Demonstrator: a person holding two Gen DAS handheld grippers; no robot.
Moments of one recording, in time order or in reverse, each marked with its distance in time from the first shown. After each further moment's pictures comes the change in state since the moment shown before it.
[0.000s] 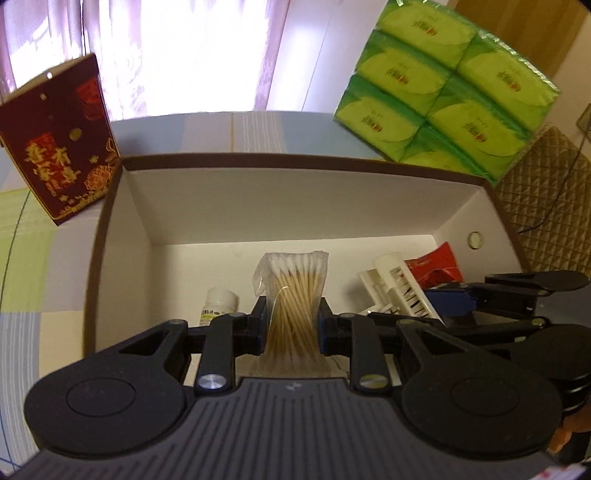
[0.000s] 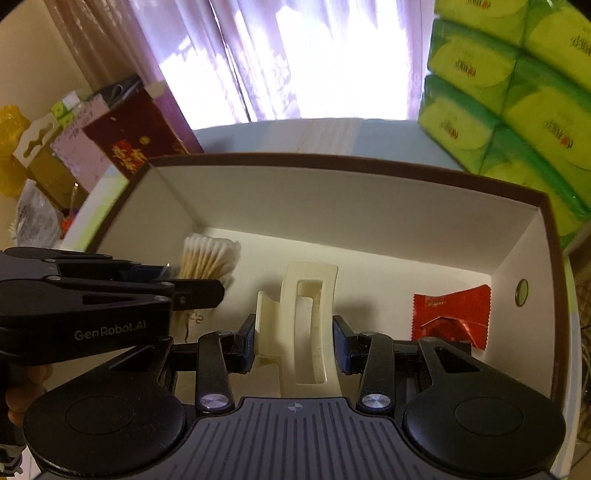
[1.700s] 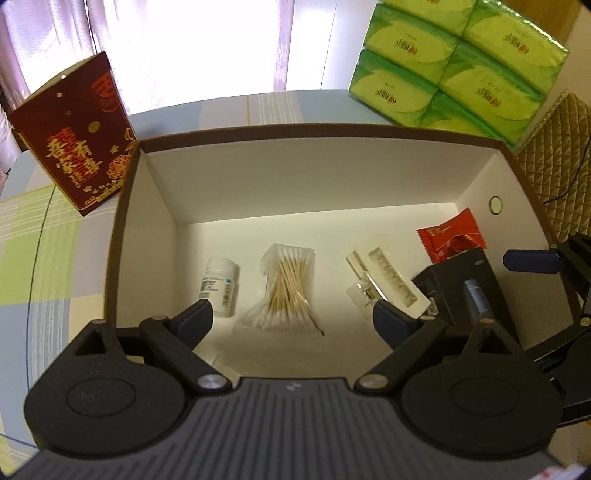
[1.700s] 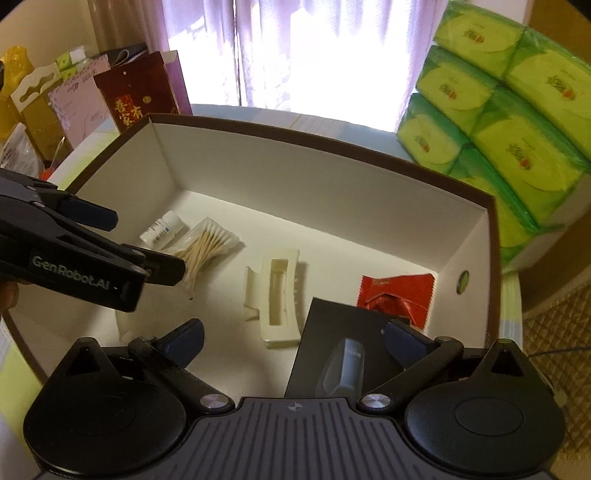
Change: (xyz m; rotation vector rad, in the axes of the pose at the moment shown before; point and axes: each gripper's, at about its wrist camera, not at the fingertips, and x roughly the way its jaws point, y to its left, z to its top) left arm -0.016 -0.014 -0.015 0.058 0.043 0.111; right arm -0.027 0.002 -0.040 -0.170 -0.027 -0.146
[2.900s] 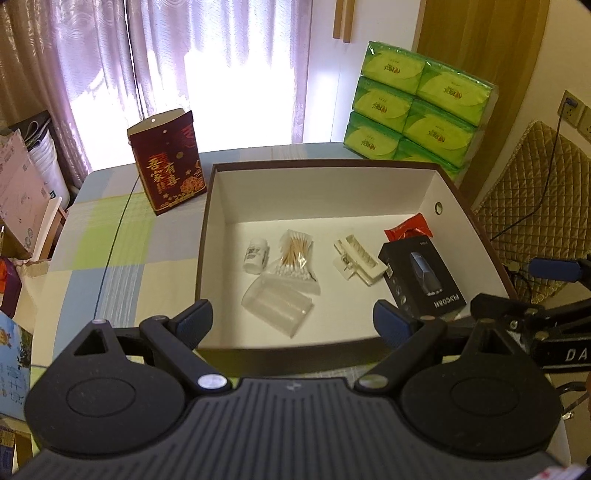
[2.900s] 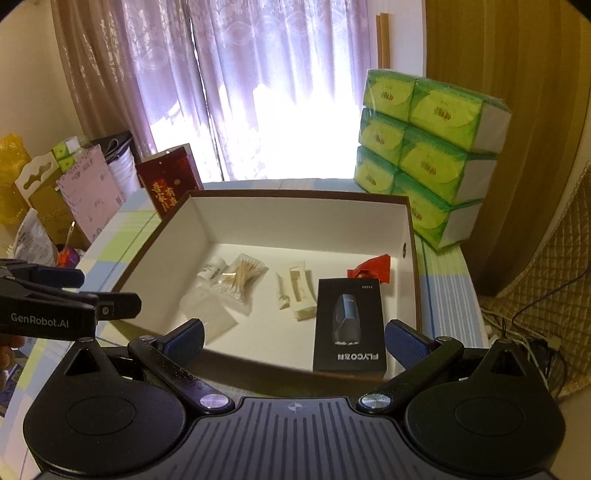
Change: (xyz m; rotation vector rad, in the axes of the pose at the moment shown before) left arm -0.150 -0.021 -0.094 -0.018 -0.197 0.068; right arm -0.146 0.036 -0.069 0.191 -0.231 -0.010
